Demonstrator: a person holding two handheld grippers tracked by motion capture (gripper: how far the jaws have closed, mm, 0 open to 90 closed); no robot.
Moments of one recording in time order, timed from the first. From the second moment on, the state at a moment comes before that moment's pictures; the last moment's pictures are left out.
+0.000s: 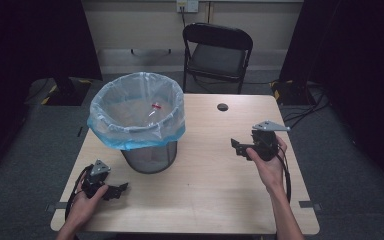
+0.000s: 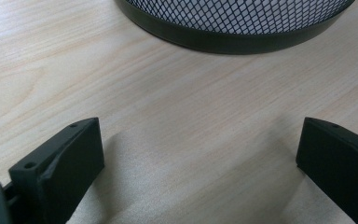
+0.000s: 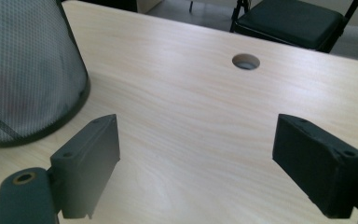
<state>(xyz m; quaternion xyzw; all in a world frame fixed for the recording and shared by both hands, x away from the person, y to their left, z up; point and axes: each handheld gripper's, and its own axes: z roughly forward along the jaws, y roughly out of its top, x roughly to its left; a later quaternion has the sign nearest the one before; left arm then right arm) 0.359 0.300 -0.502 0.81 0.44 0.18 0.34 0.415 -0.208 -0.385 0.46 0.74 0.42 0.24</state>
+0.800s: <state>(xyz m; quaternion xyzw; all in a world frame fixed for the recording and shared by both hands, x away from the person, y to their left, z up) 0.359 0.300 -0.502 0.81 0.44 0.18 0.34 0.388 -0.225 -0.468 0.51 0.77 0.32 0.22</state>
